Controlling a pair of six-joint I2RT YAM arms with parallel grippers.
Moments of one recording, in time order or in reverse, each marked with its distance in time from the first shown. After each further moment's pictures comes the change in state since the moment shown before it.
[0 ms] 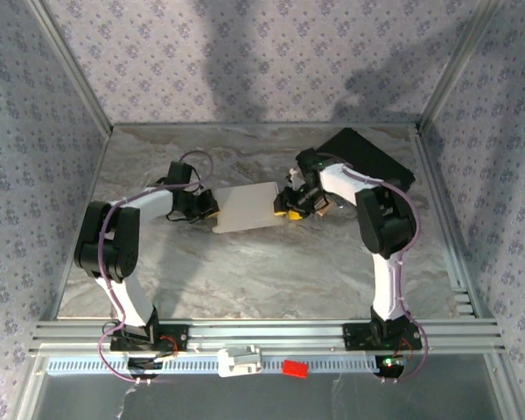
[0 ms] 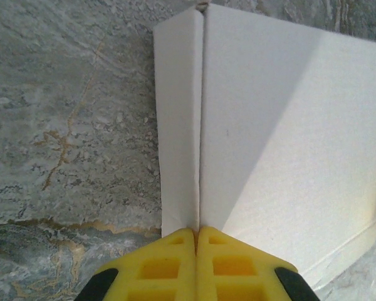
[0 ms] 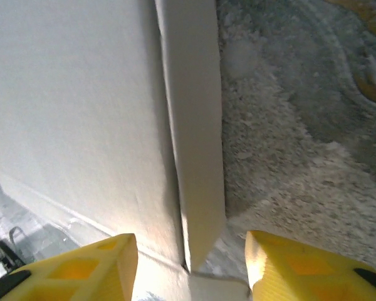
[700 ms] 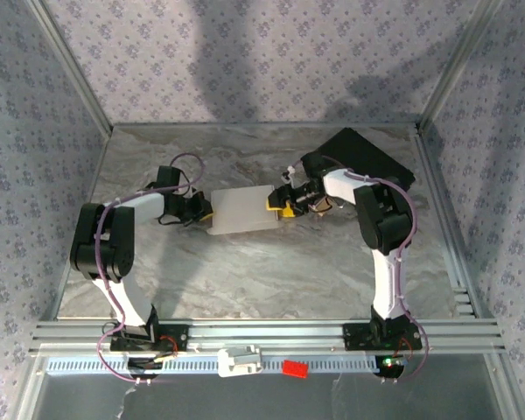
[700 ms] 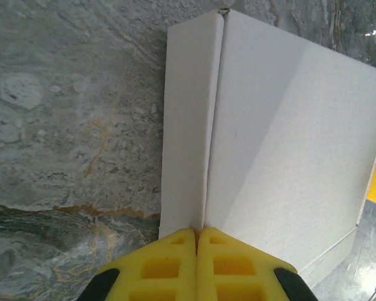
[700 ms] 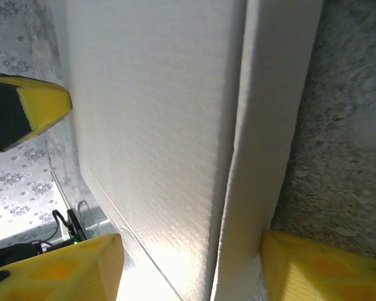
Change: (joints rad) left arm 0.077 -0.008 -0.057 0.047 0.103 0.017; right arm -0.010 0.053 -0.043 0.232 -0.271 -0.015
